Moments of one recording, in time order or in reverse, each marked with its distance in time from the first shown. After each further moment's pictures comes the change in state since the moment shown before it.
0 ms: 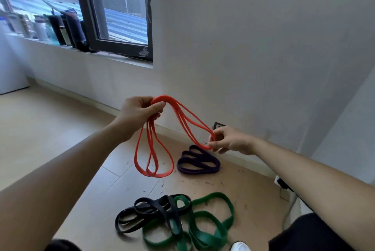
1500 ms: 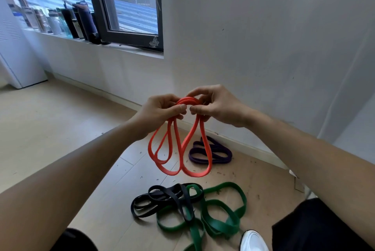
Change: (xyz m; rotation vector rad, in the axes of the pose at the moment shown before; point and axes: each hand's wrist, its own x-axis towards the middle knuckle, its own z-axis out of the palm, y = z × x) left_hand -0.017 -0.005 0.006 0.069 -0.248 0.067; right_hand -0.014 -0.115 0.026 -0.007 0.165 -0.499
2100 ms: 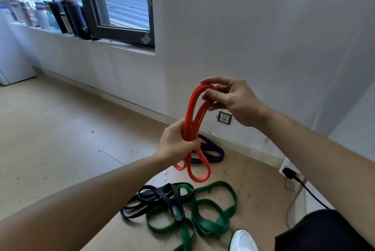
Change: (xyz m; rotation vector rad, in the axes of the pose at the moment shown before) left_hand -0.001 -0.049 0.106 0.110 0.169 -0.046; right_hand -0.024 0.024 -0.043 0.384 0.196 0.053
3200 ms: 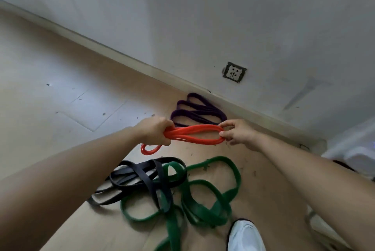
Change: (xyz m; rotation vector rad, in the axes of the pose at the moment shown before) left_hand 0.119 -0.263 0.048 0.774 -0.707 -0.085; right_hand 0.004 0.364 -0.043 -0.373 -0.026 0.858
